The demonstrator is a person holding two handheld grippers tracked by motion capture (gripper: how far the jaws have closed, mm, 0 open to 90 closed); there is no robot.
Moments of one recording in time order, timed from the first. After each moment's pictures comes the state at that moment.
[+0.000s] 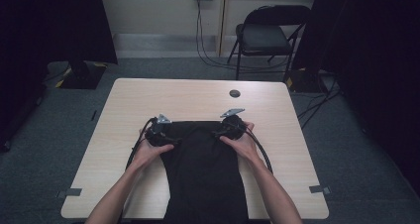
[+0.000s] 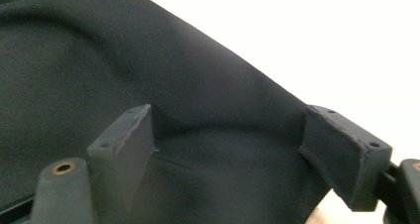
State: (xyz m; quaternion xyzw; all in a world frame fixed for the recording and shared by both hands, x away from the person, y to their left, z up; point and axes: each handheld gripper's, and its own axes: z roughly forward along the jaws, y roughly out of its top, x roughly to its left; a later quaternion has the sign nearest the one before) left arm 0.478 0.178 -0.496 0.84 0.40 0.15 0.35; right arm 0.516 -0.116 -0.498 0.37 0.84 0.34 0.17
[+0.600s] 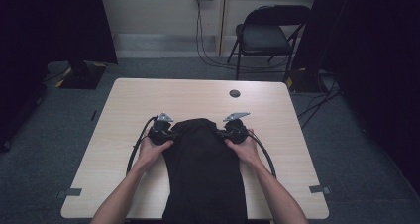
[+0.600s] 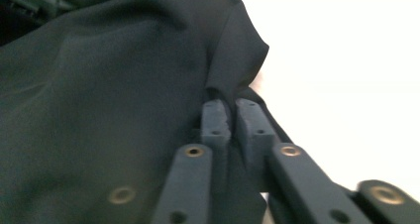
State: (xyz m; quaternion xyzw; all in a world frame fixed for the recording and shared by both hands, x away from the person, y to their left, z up) left arm 0.484 0.171 -0.487 0.83 0.39 0.11 0.39; right arm 0.497 -0.126 -0.494 0.37 0.84 0.38 0.12
